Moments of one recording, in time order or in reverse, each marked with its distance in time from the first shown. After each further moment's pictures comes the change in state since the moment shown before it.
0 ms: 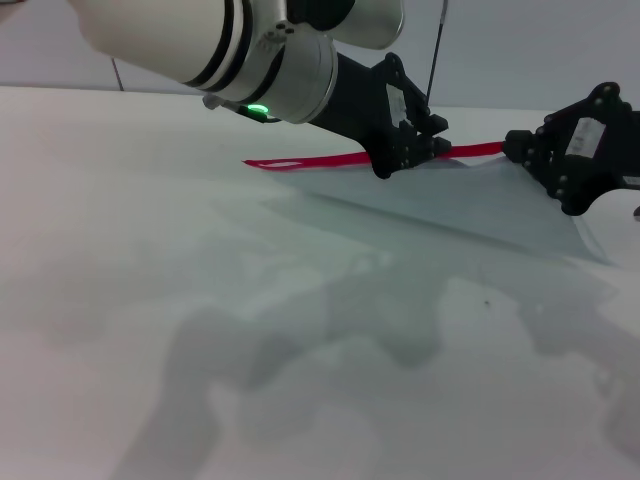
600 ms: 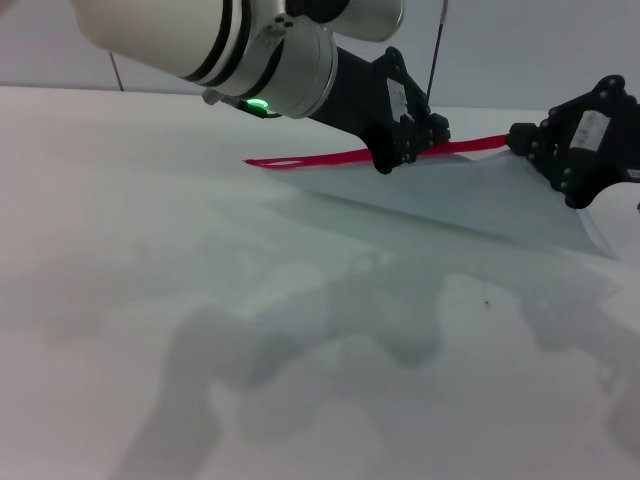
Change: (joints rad) left arm -0.003 0.003 -0.004 0.005 -0.005 -0.002 -0.003; right arm 0.005 0.000 0.012 0.000 0.000 0.001 0.000
